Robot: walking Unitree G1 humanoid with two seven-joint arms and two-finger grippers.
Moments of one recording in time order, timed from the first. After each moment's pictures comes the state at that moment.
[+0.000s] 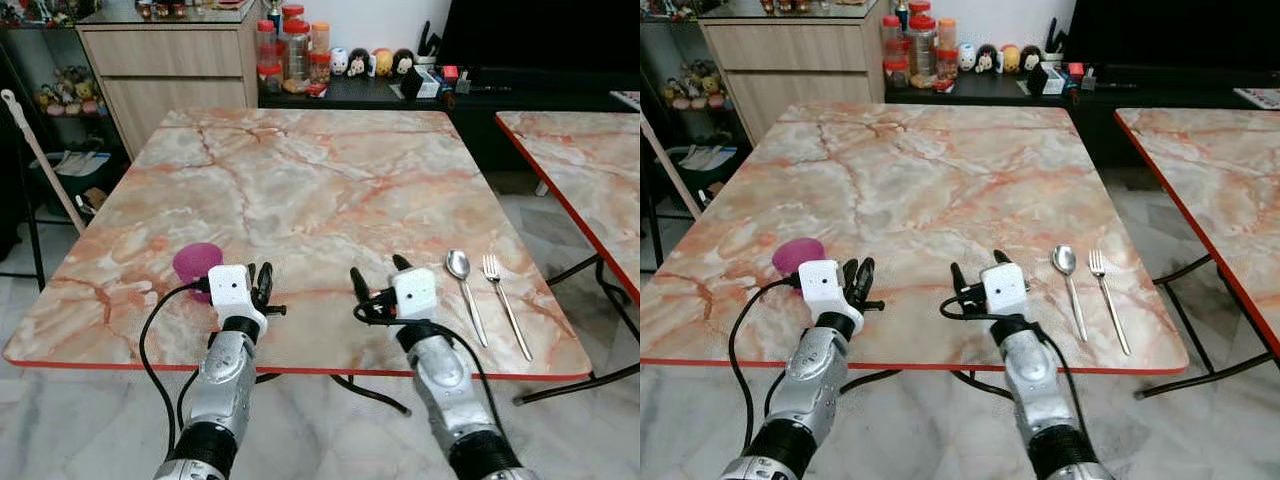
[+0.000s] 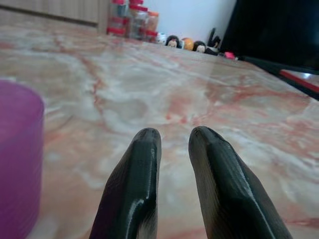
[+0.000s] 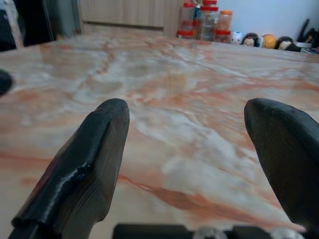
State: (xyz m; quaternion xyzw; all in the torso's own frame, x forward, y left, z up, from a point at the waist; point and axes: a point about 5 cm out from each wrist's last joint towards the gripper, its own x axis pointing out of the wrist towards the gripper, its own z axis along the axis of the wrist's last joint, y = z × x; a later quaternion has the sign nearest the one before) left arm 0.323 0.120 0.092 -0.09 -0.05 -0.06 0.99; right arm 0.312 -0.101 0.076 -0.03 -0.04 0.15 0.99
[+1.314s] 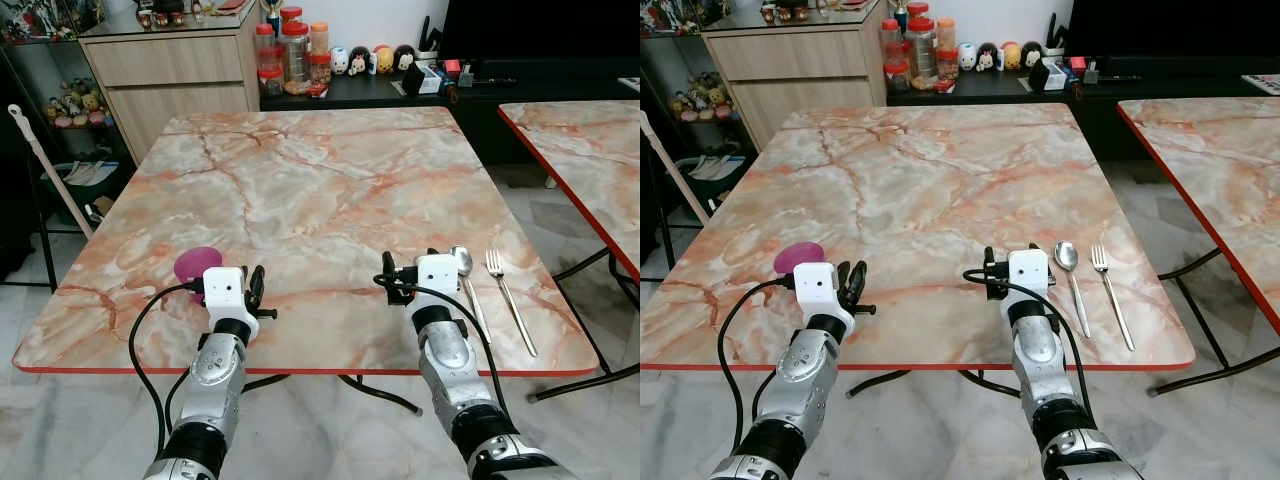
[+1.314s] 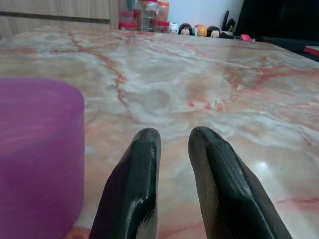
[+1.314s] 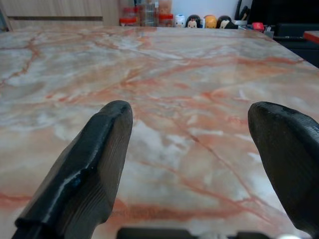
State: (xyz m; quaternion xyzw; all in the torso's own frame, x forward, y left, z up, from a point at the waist) left arm 0.322 0.133 0.082 -0.06 -0.03 -0.04 1.00; right arm 0.337 -0.137 0.076 -0.03 0.00 0.02 1.00
